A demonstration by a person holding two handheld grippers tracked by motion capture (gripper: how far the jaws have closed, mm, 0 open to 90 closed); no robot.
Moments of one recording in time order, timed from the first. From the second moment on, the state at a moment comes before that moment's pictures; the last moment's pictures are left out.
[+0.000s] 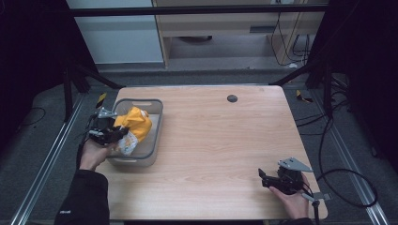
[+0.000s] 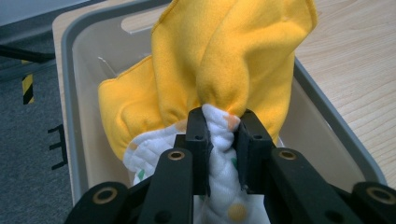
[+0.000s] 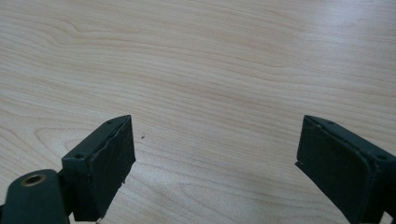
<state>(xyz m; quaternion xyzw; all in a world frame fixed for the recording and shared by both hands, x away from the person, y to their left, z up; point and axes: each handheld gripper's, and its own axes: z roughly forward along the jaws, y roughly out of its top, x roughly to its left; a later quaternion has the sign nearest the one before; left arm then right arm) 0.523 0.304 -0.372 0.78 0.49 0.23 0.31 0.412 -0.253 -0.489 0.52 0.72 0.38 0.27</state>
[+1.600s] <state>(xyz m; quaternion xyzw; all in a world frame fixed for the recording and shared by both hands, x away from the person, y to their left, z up) 0.475 0.268 -0.294 0.81 0.39 0.25 0.36 0.410 -0.254 -0.487 0.52 0.71 0.38 0.28</state>
